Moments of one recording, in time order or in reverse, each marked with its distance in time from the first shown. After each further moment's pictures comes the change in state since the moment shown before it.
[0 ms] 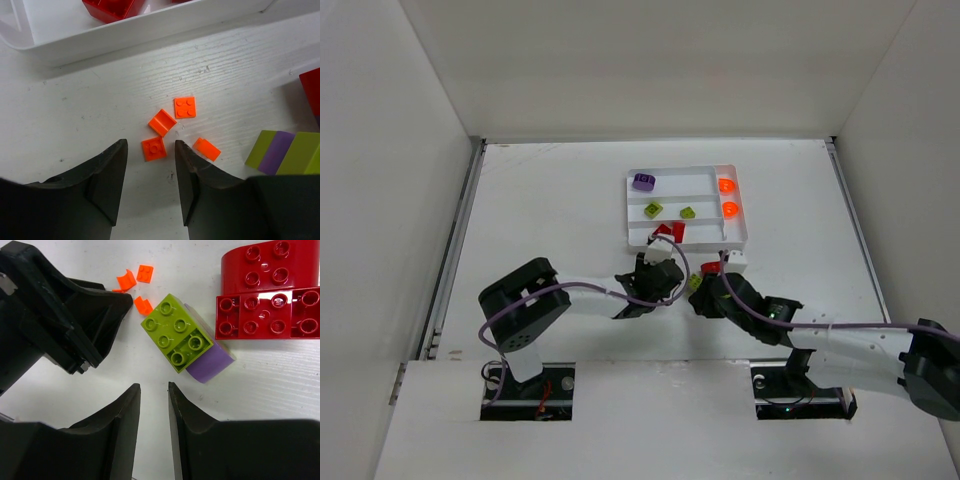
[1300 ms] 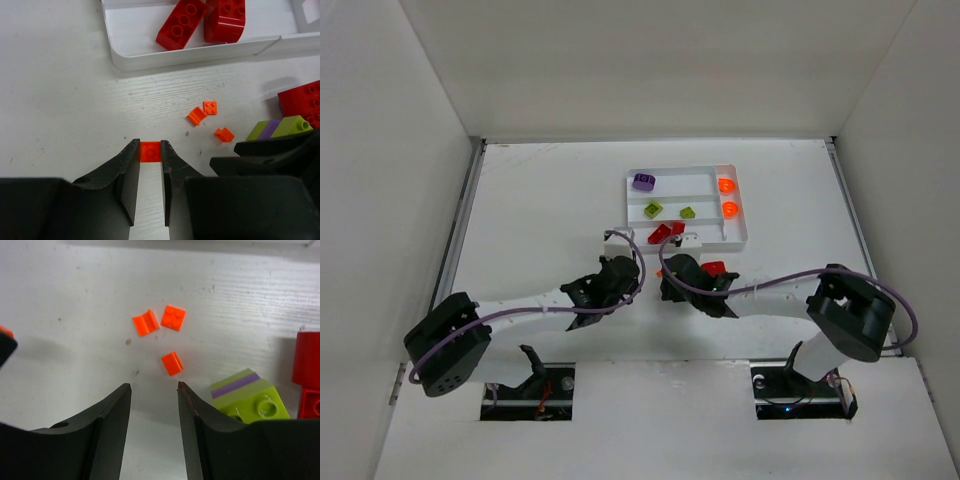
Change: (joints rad) left arm 0.100 -0.429 -0.238 0.005 0.063 -0.014; right arm 0.002 0.536 0.290 0.104 0.050 -0.127
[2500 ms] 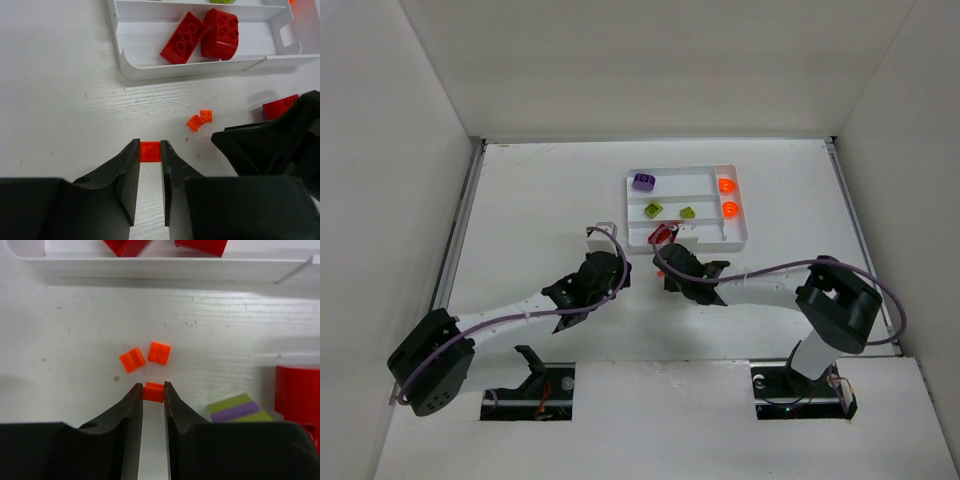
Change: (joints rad) left arm 0.113 -0.130 -0.087 0.060 0.131 -0.004; right arm -0.034 0.115 0.153 -0.114 0.074 0.002
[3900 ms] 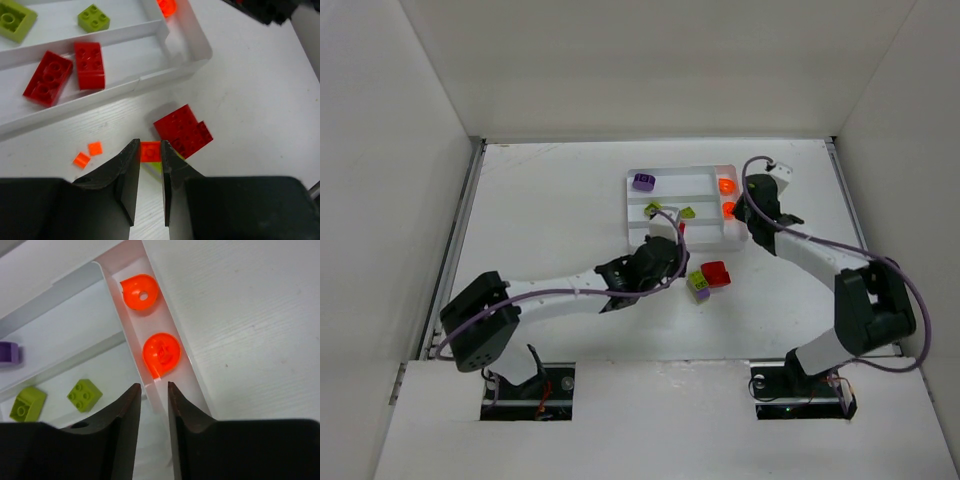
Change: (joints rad) left arm -0.206 0.305 0.372 0.003 -0.003 0.015; right arm -0.636 -0.095 0.109 0.101 -0.067 -0.147
